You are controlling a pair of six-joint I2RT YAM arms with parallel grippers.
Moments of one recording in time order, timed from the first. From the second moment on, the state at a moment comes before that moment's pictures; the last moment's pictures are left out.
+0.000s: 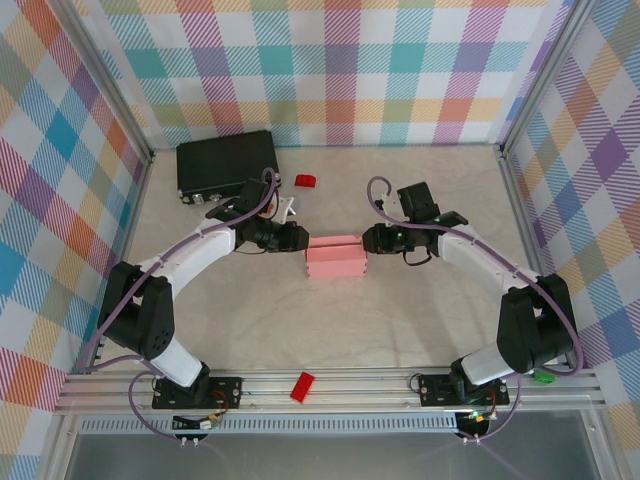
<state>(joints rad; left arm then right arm) -0.44 1.59 1.17 -0.55 0.53 -0.37 0.40 1.48 1.06 -0.54 -0.47 0.29</state>
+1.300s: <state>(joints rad) -0.44 1.59 1.17 -0.55 0.51 -0.39 0.40 1.49 1.04 -0.52 -0.48 0.30</state>
